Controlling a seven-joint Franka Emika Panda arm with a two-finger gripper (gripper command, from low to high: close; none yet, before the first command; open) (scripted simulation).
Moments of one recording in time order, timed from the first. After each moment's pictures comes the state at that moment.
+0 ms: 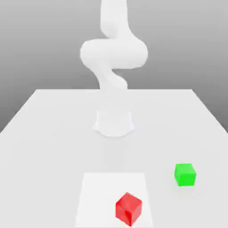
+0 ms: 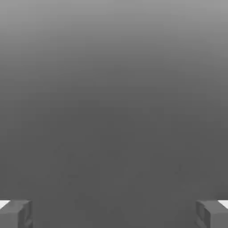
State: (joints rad) arm 0.05 -0.71 -0.04 -2.32 0.02 2.34 0.71
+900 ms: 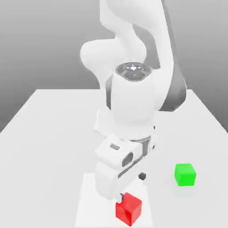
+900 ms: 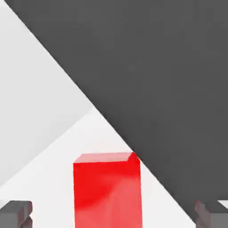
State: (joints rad) arm 0.26 0.26 -0.16 -2.50 0.11 2.75 -0.11
